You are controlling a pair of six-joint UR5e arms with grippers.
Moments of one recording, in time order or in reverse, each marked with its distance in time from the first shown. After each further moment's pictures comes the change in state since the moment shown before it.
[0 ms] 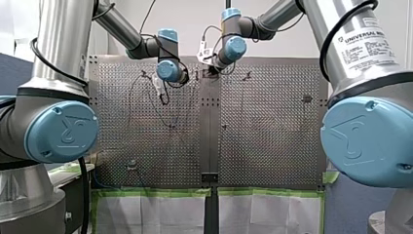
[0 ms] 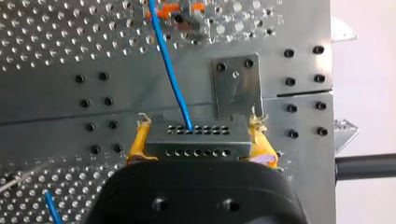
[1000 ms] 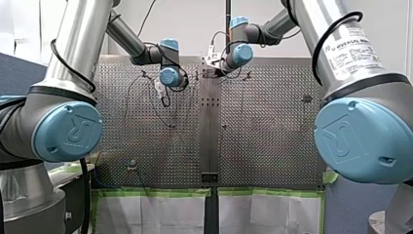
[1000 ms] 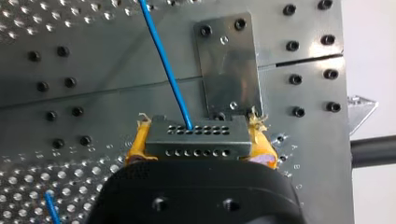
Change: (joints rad) left arm 0.064 -0.138 0.148 0.015 0.044 -0.002; right arm -0.090 0.087 -0.109 -0.011 -0.095 0.028
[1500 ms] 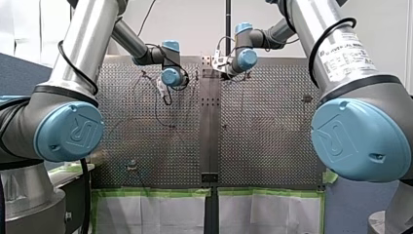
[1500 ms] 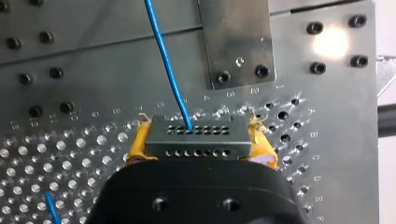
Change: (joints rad) left arm 0.021 -0.058 0.099 -0.021 0.021 -0.004; right arm -0.050 0.044 -0.040 -0.002 -0.015 0.000
